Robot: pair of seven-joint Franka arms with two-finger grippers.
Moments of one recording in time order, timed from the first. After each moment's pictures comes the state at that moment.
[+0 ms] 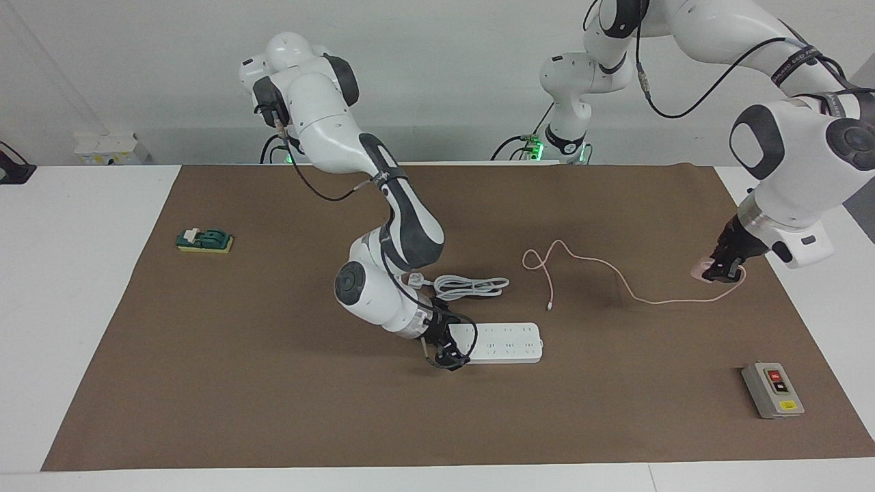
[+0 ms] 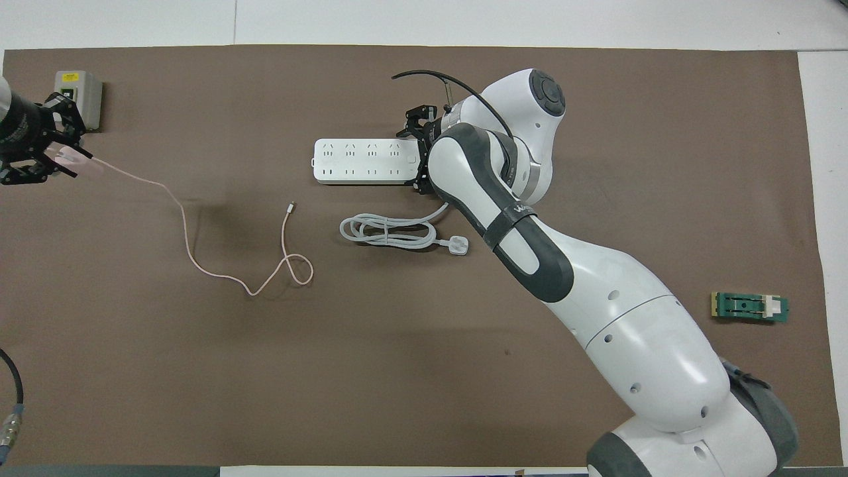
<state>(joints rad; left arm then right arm) 0.01 0.34 0.04 -1.41 0.06 1.69 -0.87 0.39 0.90 0.04 -1.15 0.68 2.20 1.43</state>
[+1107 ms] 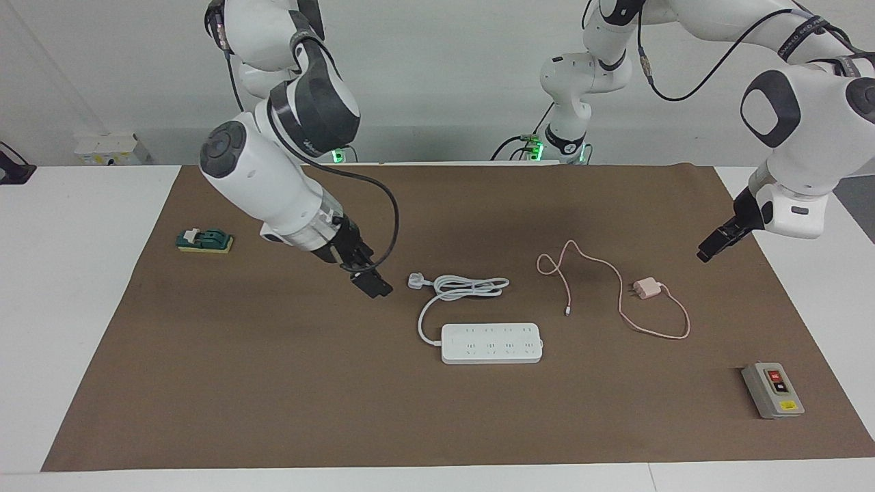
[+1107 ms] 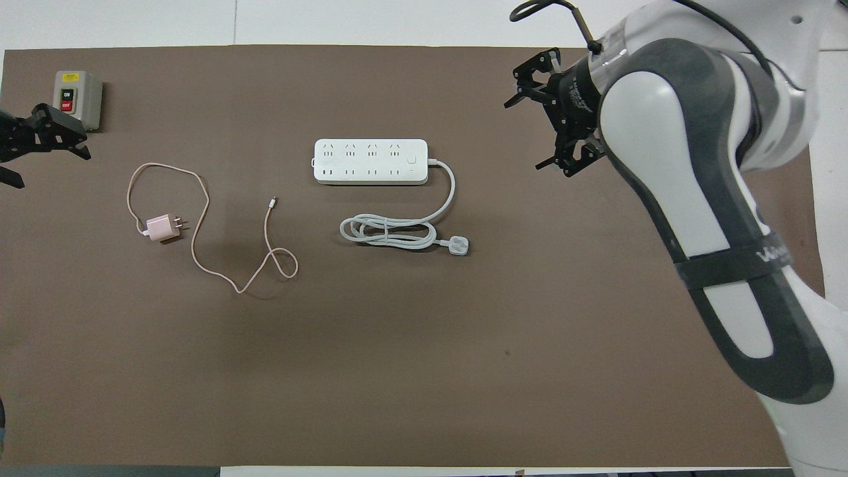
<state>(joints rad) 0.02 0.25 0.01 -1.43 0.05 1.63 -0.33 0.27 0.46 -0.10 -1.22 0.45 1.67 1.18</state>
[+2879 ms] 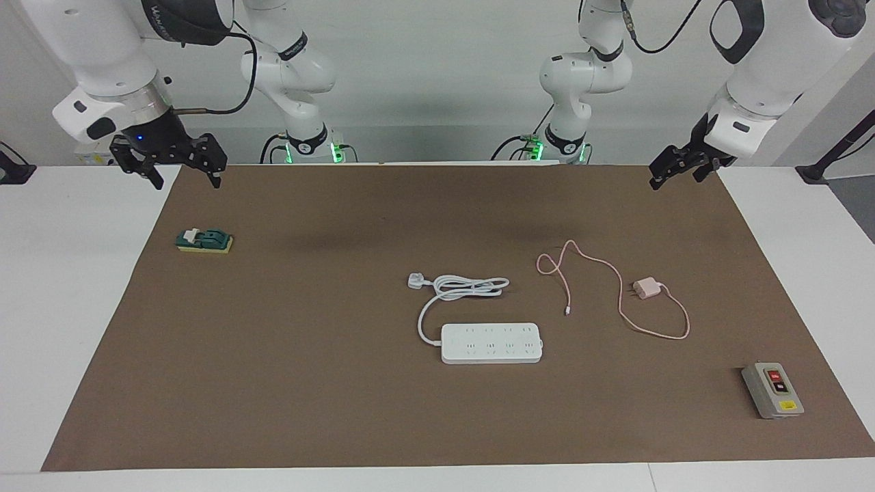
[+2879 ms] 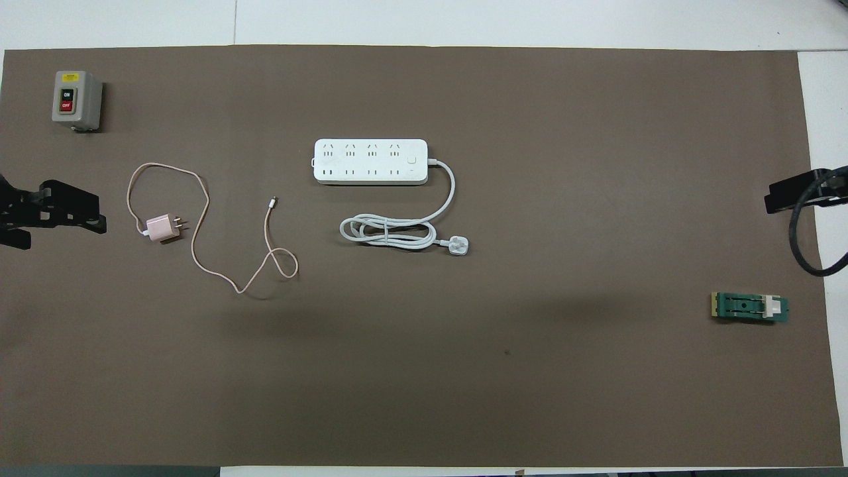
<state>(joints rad) -0.02 -0.02 -0.03 -1.62 -0.03 1.49 -0.17 -0.14 -0.01 0.08 -1.58 -0.06 1.55 -0.11</state>
